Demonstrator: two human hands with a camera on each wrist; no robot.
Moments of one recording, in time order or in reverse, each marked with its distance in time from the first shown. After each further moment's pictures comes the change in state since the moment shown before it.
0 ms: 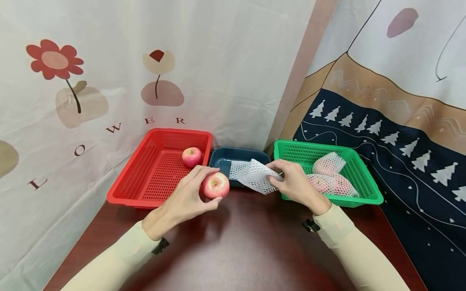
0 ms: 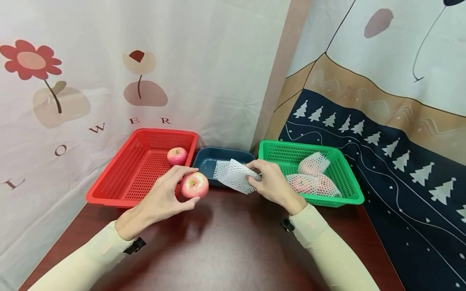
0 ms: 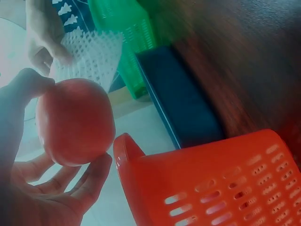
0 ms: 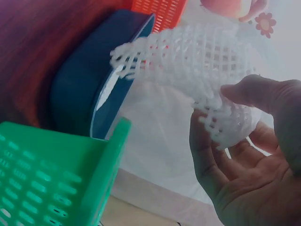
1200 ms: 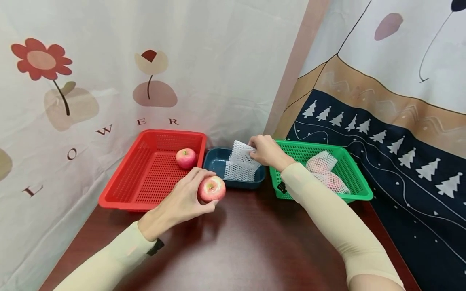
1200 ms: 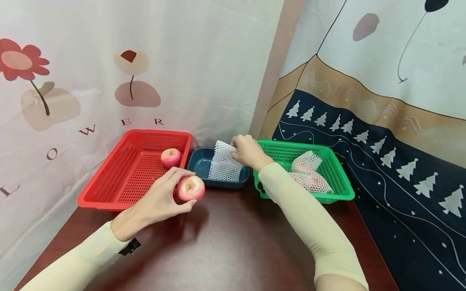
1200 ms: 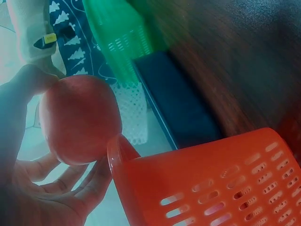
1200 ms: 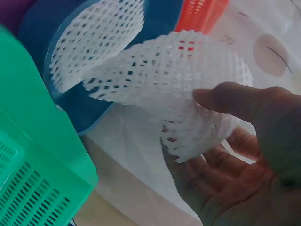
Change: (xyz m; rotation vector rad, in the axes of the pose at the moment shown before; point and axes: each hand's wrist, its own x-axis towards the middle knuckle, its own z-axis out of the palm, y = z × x) left_hand 0.002 -0.004 0.001 0.023 -0.069 -0.021; right_hand 0.117 0.002 0.011 -0.236 -0.245 0.234
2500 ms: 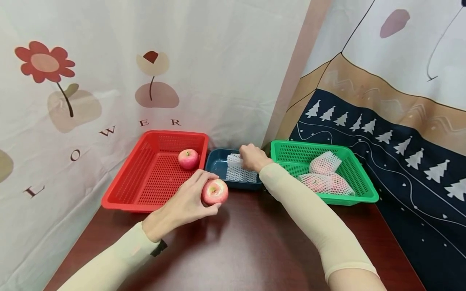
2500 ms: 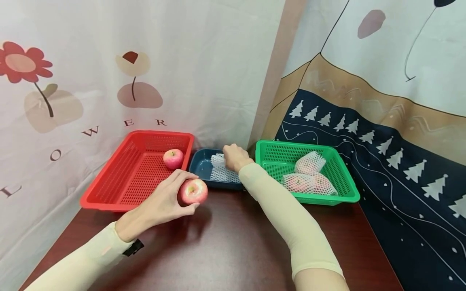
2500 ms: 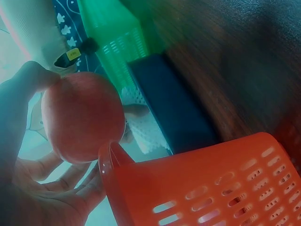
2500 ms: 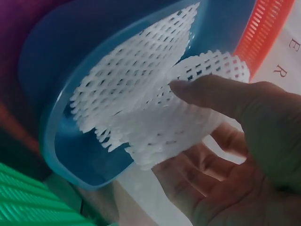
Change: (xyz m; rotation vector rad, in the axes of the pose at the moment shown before) left_hand 0.001 0.000 0.006 -0.004 -0.051 -0.028; right_hand 0.051 0.004 0.072 -0.113 -0.164 0.077
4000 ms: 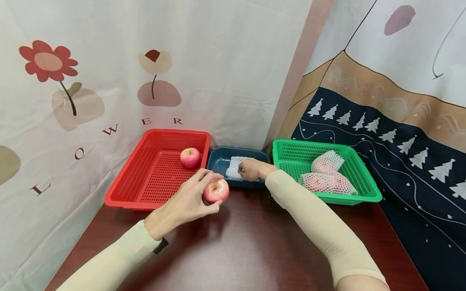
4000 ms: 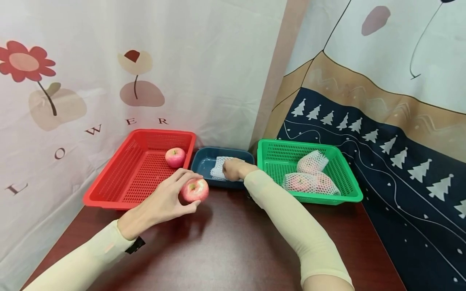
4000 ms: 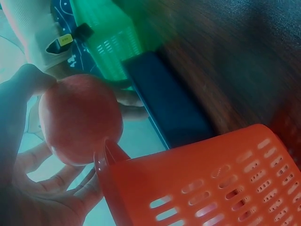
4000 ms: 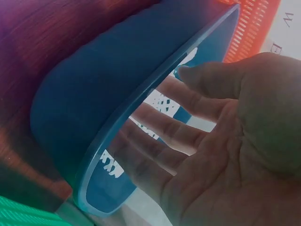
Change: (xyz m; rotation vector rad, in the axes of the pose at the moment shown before) left_hand 0.001 0.001 0.000 0.043 0.015 0.054; right_hand 0.020 0.026 0.053 -0.060 -0.316 -0.154
